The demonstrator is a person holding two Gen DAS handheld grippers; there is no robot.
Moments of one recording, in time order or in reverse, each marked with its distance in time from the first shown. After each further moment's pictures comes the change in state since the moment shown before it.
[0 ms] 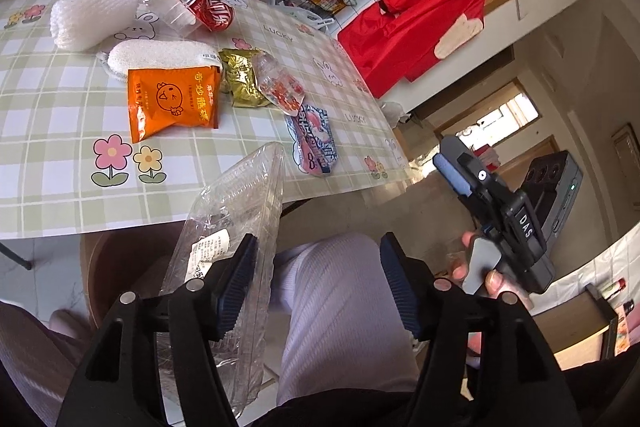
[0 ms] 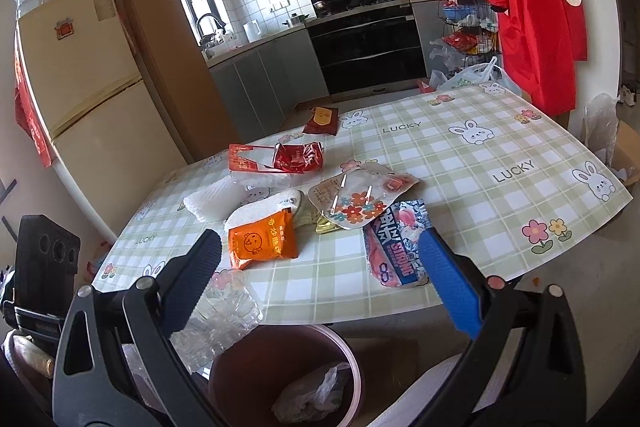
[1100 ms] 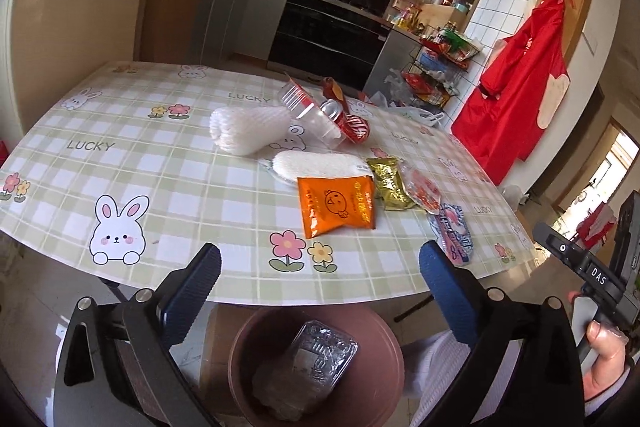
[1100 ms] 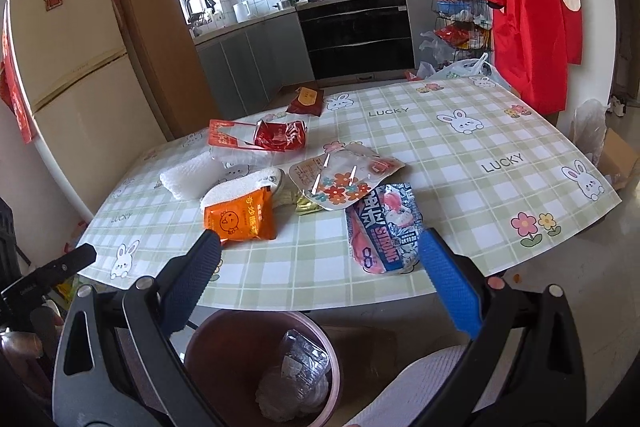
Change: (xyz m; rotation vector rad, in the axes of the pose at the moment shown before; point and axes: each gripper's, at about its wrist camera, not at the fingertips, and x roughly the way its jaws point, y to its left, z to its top) left arm -0.061 0.037 -0.011 0.000 -0.408 0.495; right arm 0.024 0.005 -0.015 -0.075 0.068 -0.093
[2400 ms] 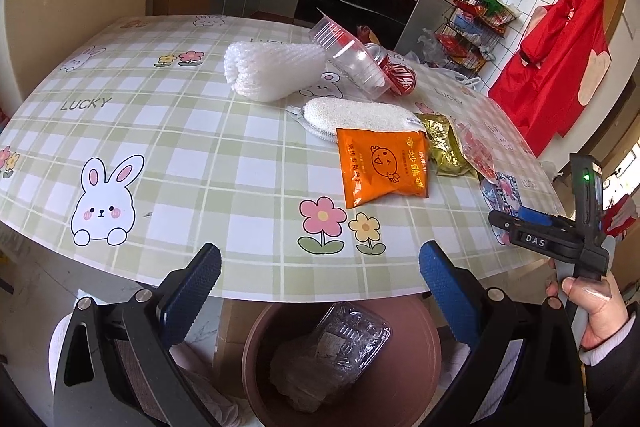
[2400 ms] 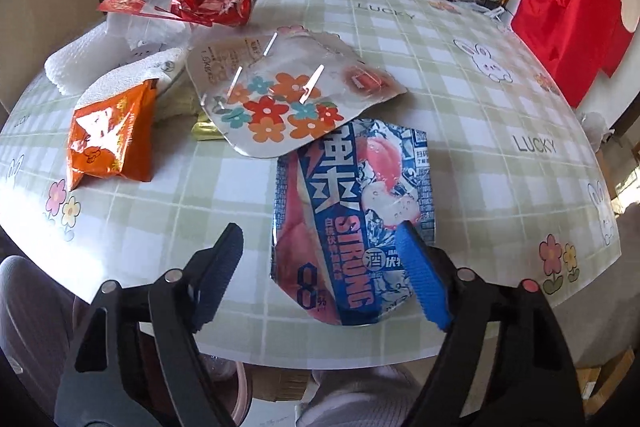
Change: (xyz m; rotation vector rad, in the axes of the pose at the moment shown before) left arm 0.066 0.016 -0.012 -0.015 0.146 0.096; right arm 0.177 -0.024 0.000 -0.175 0.382 -0.203
